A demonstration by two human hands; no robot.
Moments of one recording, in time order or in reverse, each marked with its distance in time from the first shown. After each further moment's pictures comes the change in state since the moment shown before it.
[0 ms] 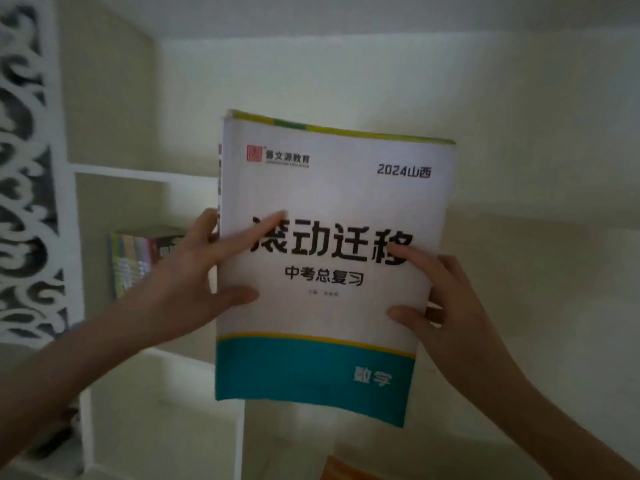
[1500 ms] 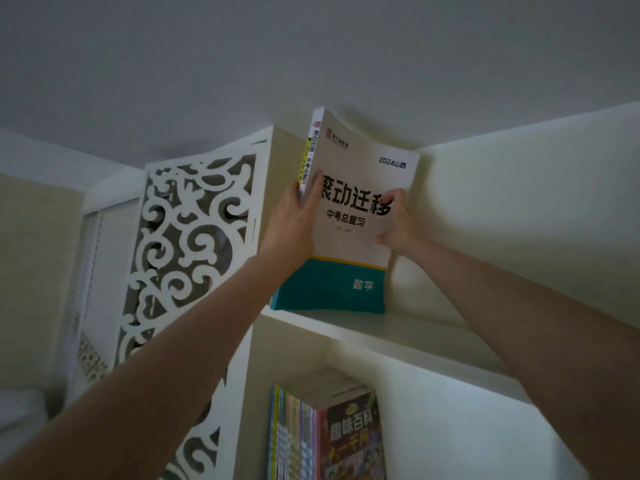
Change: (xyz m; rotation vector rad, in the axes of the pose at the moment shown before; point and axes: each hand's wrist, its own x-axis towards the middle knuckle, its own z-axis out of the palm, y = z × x) left_hand 0.205 -0.288 -0.172 0.787 0.385 -0.306; right_hand 0.523 0.014 0.334 -0.092 -0.056 -0.201
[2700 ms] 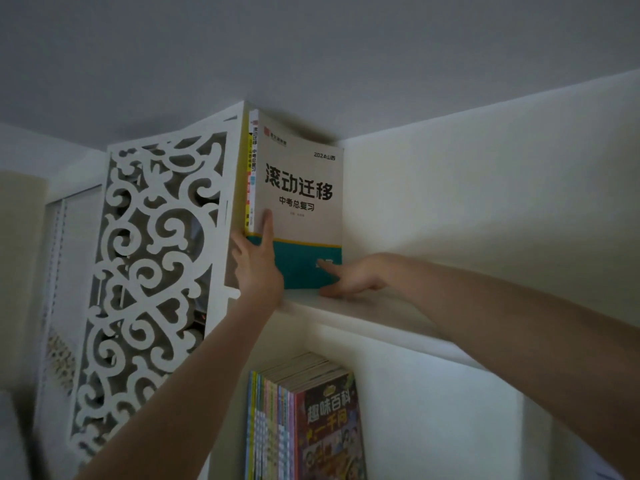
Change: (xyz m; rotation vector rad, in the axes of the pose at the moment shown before) left_hand -0.048 -0.017 0.071 -0.042 -0.047 -0.492; right_hand -0.055 -0.002 0.039 -0.330 -0.962 0.183
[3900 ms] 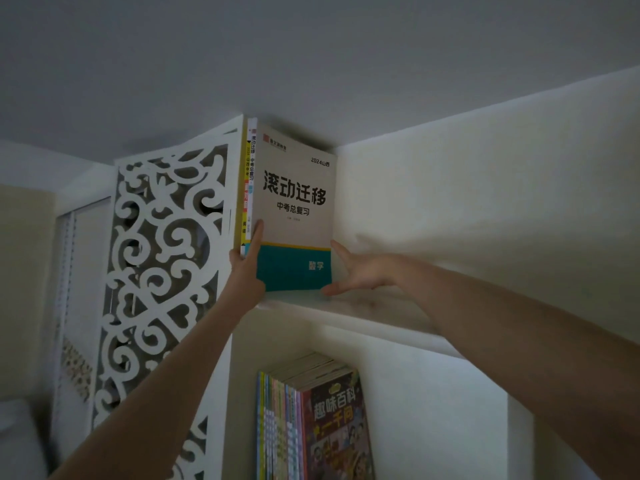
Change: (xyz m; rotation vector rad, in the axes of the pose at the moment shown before) left_hand 0.003 -0.031 -0.025 -0.311 -0.226 0.142; right_hand -0.028 0.005 -0.005 0.041 0.170 -0.057
